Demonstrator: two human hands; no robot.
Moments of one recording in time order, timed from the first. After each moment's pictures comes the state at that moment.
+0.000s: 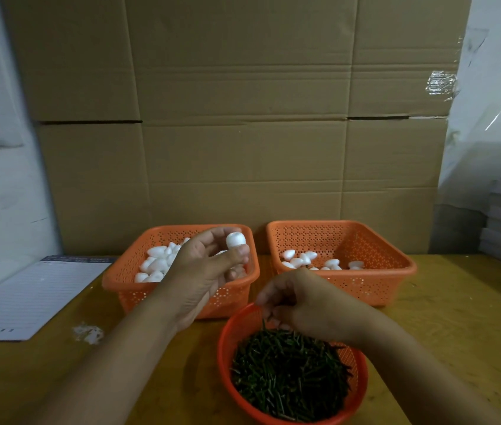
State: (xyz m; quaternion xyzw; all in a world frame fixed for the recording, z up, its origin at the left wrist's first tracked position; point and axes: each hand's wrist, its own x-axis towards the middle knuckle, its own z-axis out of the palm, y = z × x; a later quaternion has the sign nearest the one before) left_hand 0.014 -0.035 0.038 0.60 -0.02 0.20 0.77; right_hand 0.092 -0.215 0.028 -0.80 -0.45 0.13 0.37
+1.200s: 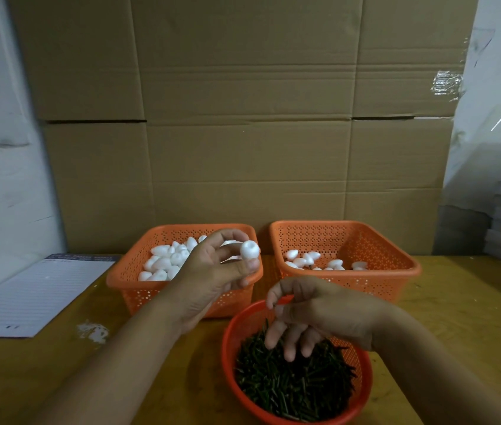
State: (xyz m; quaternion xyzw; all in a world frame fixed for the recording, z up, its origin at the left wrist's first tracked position) left_hand 0.014 -0.033 0.032 0.67 -0.04 0.17 0.72; right_hand 0.085 -0.229 0.040 -0.70 -0.39 0.38 0.46
